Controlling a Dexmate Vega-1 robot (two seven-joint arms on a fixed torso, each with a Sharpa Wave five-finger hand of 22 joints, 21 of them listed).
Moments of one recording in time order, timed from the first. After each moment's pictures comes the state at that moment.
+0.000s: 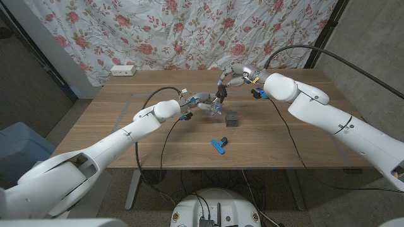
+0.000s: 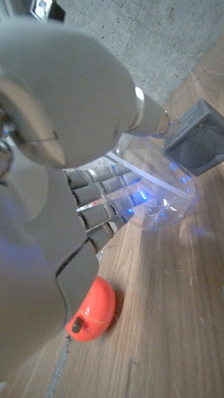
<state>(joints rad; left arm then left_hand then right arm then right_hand) 0.55 0.58 0.76 -1.41 -0.01 -0.11 -0.23 1.00 -0.01 0.37 -0.17 0.20 0.39 -0.03 0.82 0.27 0.57 -0.14 0.46 0.51 0.58 -0.05 0.28 0.30 0.28 -0.04 0.19 0.17 -0.60 -0.83 -0.65 -2.09 -0.13 -0.45 0.17 1.29 0.06 0.50 -0.17 0.24 0.82 -0.22 0.57 0.30 0.15 -0.04 0.21 0.20 0.03 0.10 0.28 0.30 0.26 0.09 0.19 0.16</state>
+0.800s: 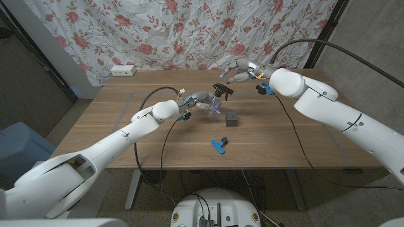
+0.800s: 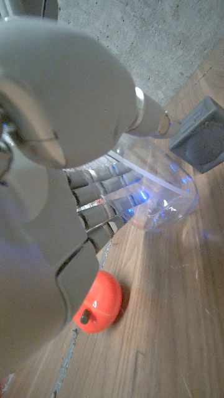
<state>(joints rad) 0.56 0.59 0.75 -1.42 -0.01 -0.12 -0.21 1.00 -0.01 0.38 -0.18 0.20 0.39 -0.03 0.83 0.26 0.58 -0.14 0.45 0.51 0.58 -0.06 0.28 0.30 0.28 -0.04 0.19 0.17 -0.61 -0.87 -0.61 -2.14 -0.11 -0.48 0.18 1.15 0.01 0.41 -0.13 0.23 0.68 -0.22 0.47 0.24 0.08 0.02 0.20 0.20 0.00 0.16 0.27 0.30 0.26 0.13 0.19 0.16</state>
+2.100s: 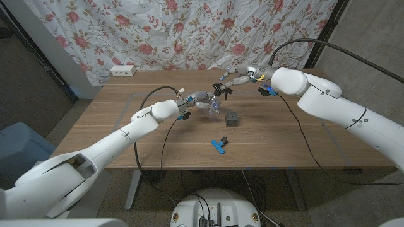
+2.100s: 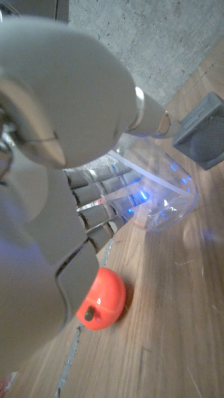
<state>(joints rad) 0.55 0.58 0.75 -1.40 -0.01 -0.13 -0.21 1.00 -0.01 0.38 -0.18 0.20 0.40 -0.04 0.84 0.25 0.59 -0.14 0.44 0.51 0.58 -0.06 0.29 0.31 0.28 -0.04 0.19 0.17 -0.56 -0.91 -0.66 -2.13 -0.14 -0.46 0.31 0.82 -0.07 0.27 -0.08 0.18 0.47 -0.20 0.35 0.22 -0.01 0.09 0.19 0.20 -0.05 0.22 0.22 0.30 0.22 0.19 0.18 0.16</state>
